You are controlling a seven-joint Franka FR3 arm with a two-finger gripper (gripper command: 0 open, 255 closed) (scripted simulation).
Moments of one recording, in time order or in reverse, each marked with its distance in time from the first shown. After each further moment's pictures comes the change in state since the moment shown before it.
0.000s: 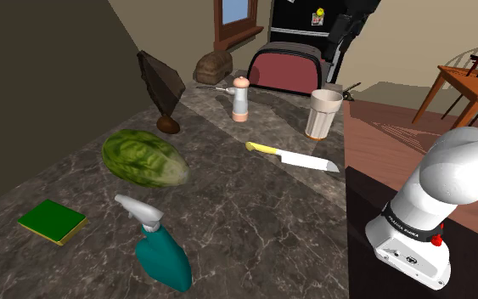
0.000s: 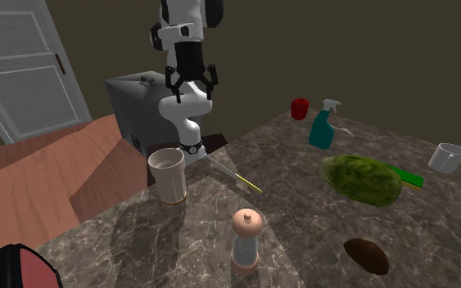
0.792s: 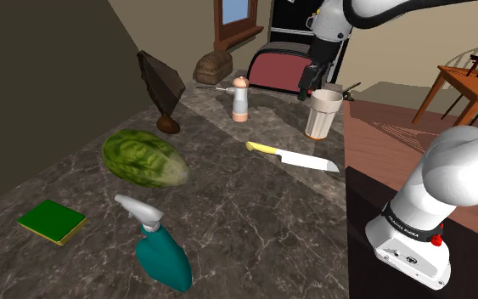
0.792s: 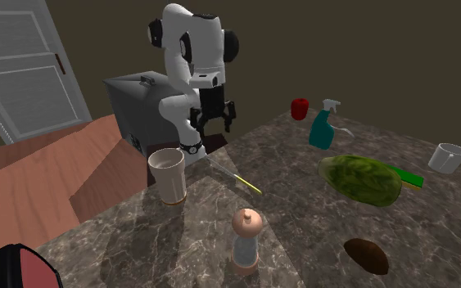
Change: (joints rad) arm 0.077 0.123 0.044 -0.186 0.041 0.218 -0.041
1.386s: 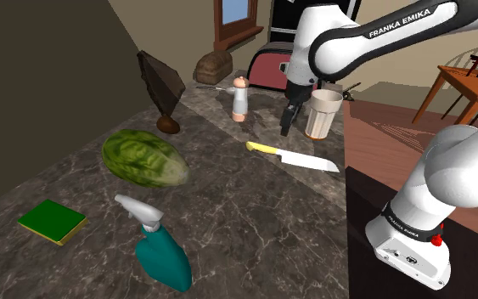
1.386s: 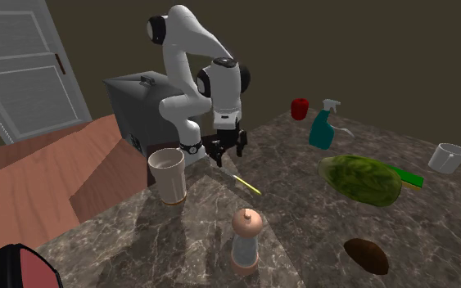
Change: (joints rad) arm 0.068 0.198 0.037 -0.116 0.036 0.233 -0.053
